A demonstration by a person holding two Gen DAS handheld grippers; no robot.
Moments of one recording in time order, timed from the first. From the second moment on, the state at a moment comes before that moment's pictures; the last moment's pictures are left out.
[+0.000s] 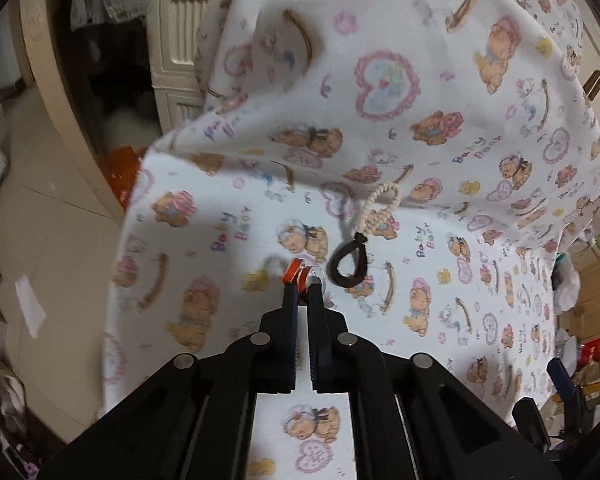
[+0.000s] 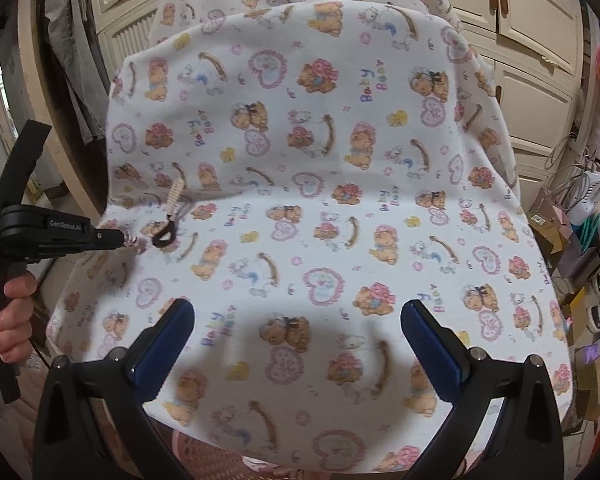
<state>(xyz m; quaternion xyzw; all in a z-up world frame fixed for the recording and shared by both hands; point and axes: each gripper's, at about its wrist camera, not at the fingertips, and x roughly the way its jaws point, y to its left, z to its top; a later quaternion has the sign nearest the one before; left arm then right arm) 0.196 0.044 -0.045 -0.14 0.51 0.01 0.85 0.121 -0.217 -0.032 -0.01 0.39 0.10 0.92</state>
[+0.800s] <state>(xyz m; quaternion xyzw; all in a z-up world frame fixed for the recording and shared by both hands) 0.183 0.090 -0.041 -0.19 0.53 0.00 0.83 0.244 -0.091 -0.061 0.08 0.49 0.21 0.84</state>
